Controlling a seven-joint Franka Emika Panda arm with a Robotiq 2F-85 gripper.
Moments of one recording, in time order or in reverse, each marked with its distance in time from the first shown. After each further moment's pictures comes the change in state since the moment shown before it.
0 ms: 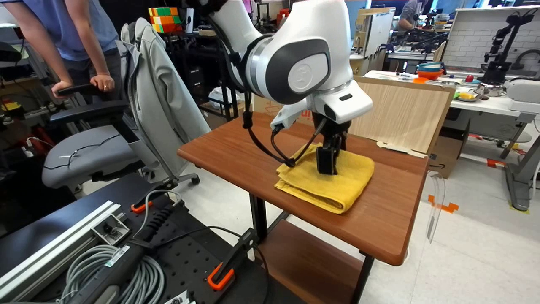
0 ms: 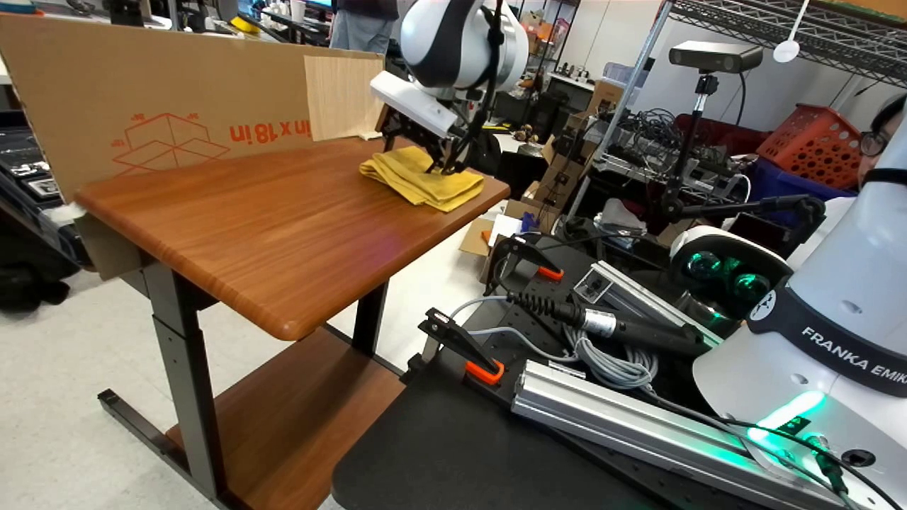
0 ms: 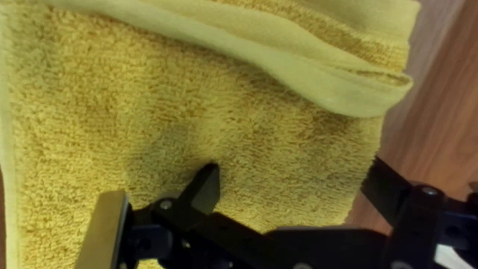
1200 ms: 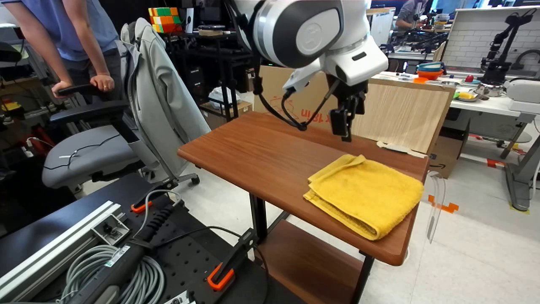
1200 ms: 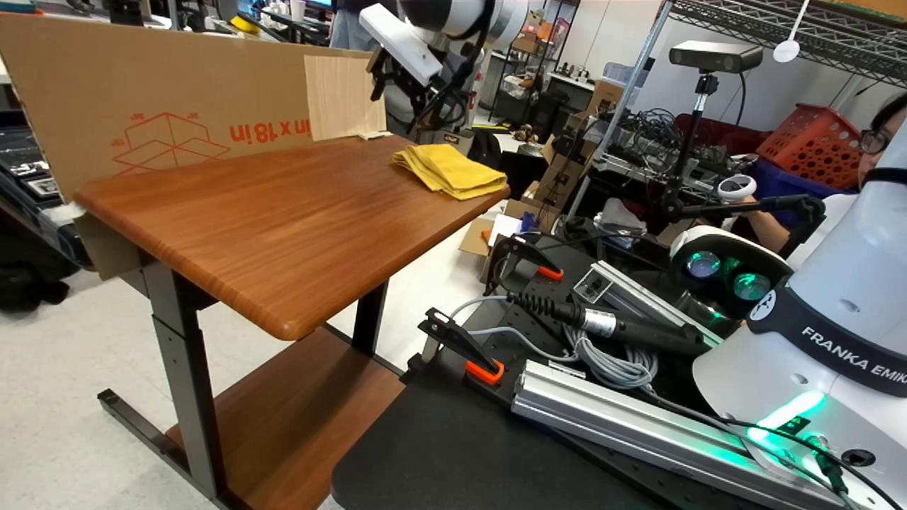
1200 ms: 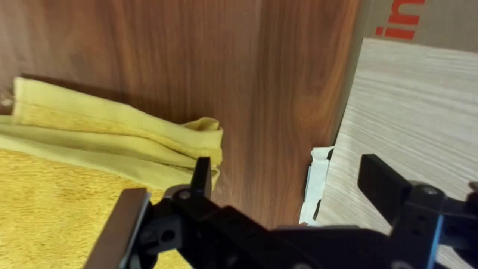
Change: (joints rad) arm -0.026 -0.090 0.031 0.049 0.075 0.018 0.044
